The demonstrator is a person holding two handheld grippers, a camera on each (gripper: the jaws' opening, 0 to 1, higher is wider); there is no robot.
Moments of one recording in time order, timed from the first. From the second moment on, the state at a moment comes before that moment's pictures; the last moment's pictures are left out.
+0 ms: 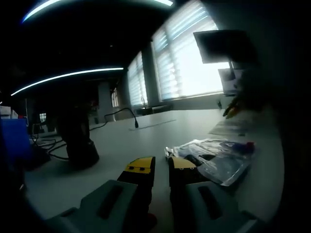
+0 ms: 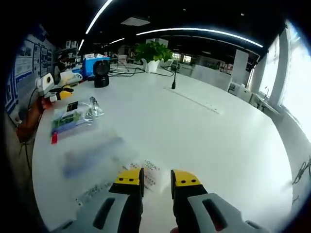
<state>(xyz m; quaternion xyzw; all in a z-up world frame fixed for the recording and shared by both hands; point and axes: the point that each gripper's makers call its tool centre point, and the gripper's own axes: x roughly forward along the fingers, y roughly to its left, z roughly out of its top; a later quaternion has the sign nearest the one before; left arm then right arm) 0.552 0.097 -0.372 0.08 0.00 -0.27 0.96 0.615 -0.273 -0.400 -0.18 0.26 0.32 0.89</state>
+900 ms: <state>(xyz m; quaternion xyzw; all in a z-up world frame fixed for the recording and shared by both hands) 0.552 0.097 -0.374 0.08 0.00 -0.27 0.96 0.611 -0.271 -0.422 -0.17 0.34 0.32 0.87</state>
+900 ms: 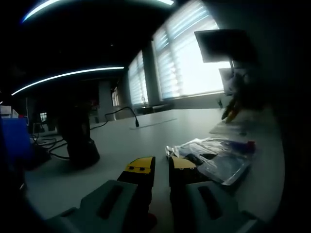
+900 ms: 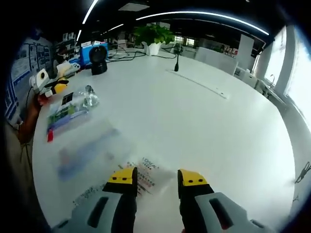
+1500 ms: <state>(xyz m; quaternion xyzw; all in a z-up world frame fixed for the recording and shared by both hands) 0.551 0.097 -0.374 0.08 0.00 -0.27 0.96 0.598 -0.253 -0.428 -0.16 0.34 0.35 0.86</state>
